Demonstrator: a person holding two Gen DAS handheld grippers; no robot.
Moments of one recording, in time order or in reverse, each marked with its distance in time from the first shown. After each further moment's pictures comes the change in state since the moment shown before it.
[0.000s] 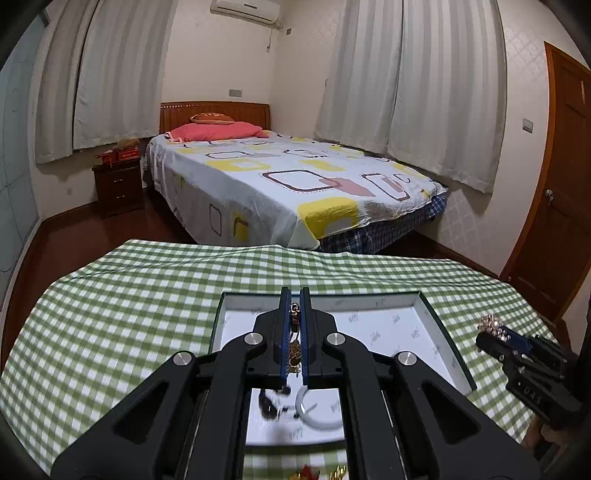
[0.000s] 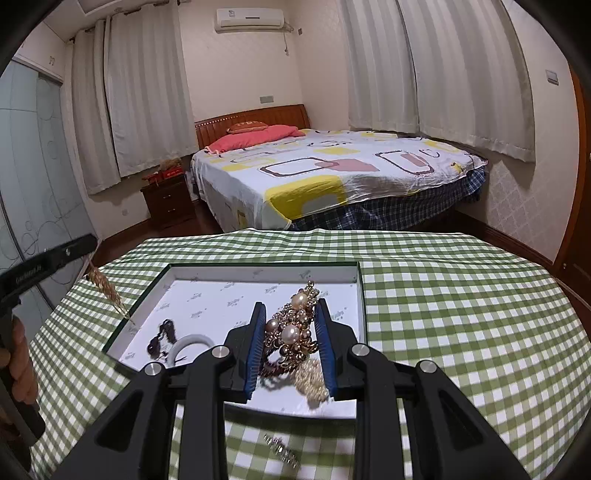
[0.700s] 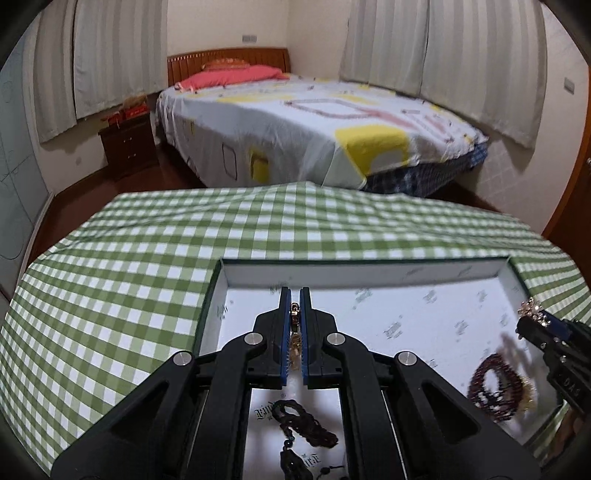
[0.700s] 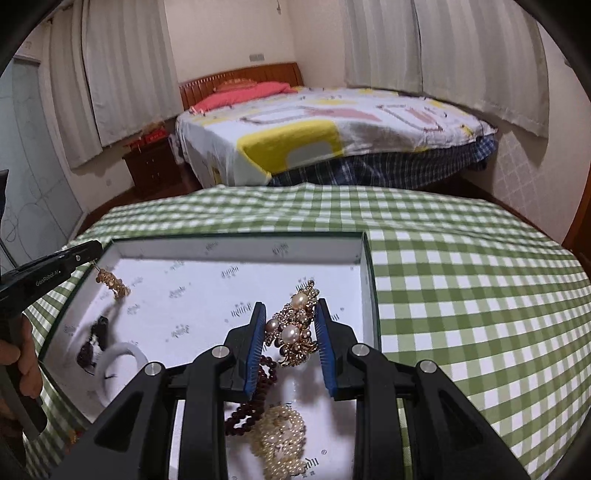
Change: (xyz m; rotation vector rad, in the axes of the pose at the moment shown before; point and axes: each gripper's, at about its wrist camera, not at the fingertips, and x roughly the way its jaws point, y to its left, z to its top) left arm 0.143 0.020 -0.027 0.015 0.235 0.114; right arm 0.105 -0.020 -0.006 0.010 0.191 -0.028
